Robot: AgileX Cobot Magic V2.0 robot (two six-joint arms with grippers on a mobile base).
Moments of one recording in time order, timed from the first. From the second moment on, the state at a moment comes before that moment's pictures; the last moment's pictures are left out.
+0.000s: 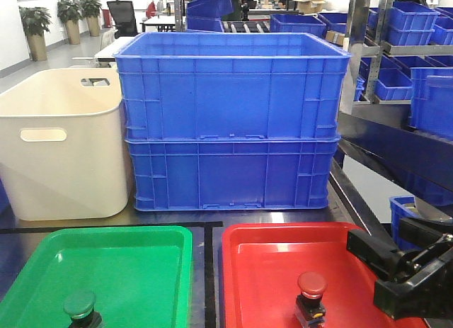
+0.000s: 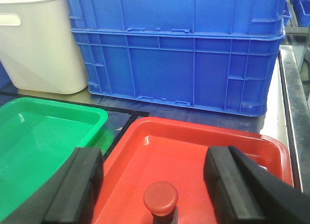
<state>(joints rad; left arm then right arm) -0.03 -0.01 0.03 0.07 0.12 -0.13 0.38 0.87 -0.74 -0.01 0.18 0.10</state>
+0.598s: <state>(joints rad) -0.03 -0.01 0.03 0.07 0.12 -0.13 0.30 0.61 -0.73 0.01 0.38 0.03</state>
